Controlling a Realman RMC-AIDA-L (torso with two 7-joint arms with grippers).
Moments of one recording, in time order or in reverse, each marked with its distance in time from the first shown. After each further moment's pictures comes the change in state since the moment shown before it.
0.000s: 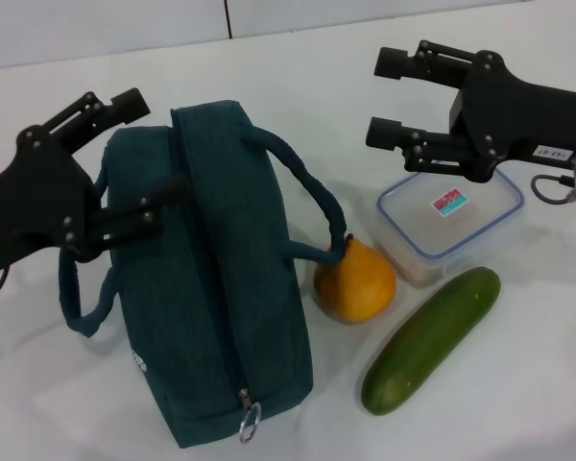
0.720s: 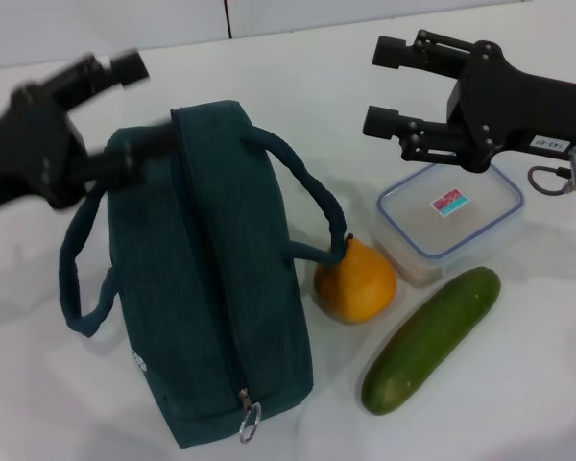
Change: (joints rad) left arm -0.059 0.030 -0.004 0.082 -0.001 -0.003 -0.275; right arm 0.009 0.000 0.002 0.000 0.011 0.007 -0.002
